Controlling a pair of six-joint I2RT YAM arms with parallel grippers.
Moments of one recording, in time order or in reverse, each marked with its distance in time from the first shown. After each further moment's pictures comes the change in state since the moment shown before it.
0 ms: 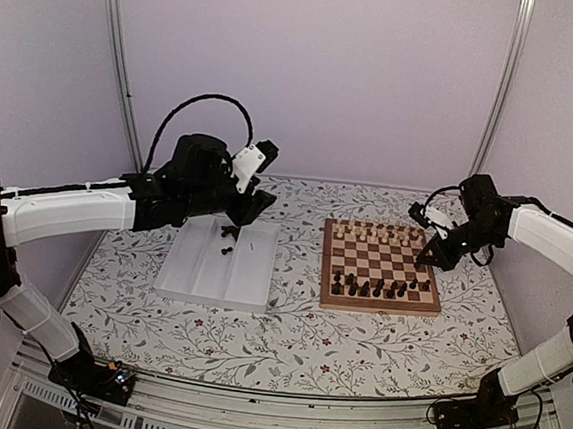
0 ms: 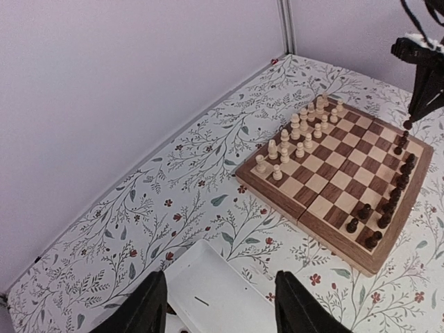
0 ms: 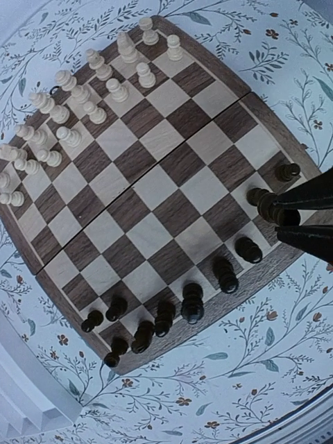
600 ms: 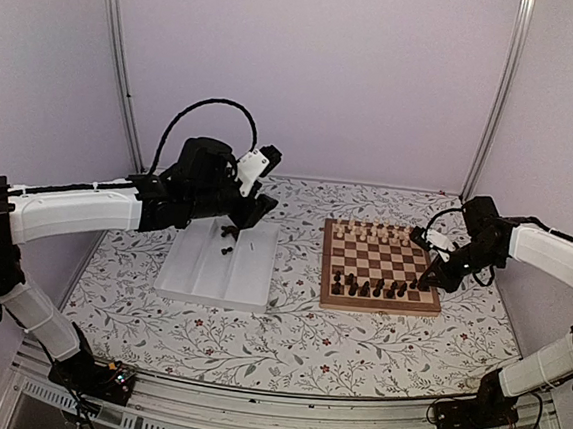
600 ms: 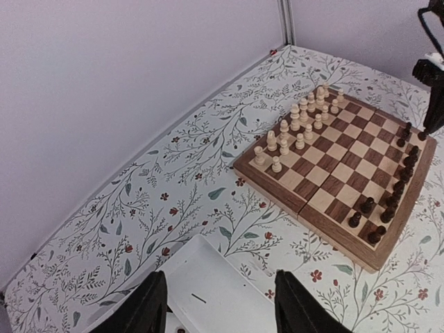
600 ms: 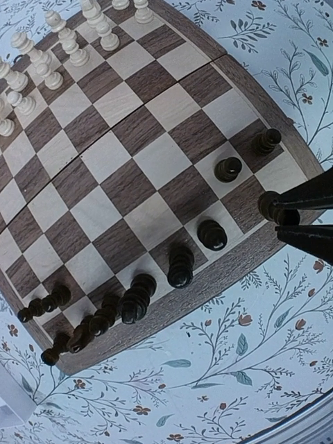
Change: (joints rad) left arm 0.000 0.032 0.006 -0.004 0.000 0.000; right arm -0.046 -0.081 -0.187 0.040 -0.008 -0.093
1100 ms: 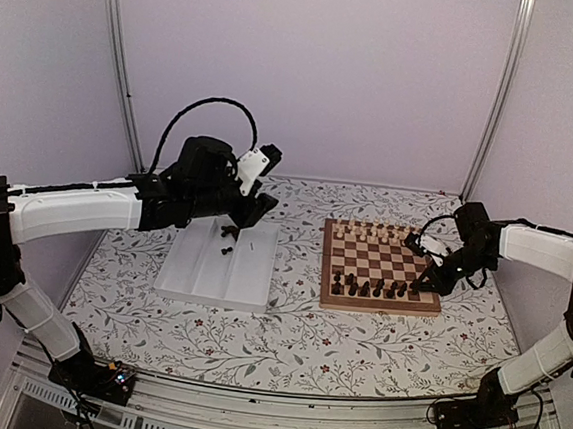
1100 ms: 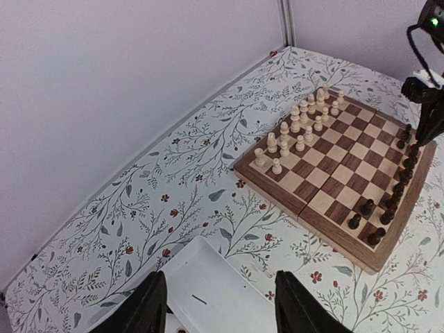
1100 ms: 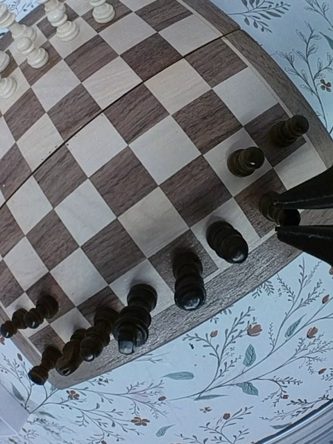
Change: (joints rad) left arm 0.000 0.001 0.006 -0.003 0.000 0.000; right arm 0.000 0.097 -0.014 0.059 -0.016 -0.003
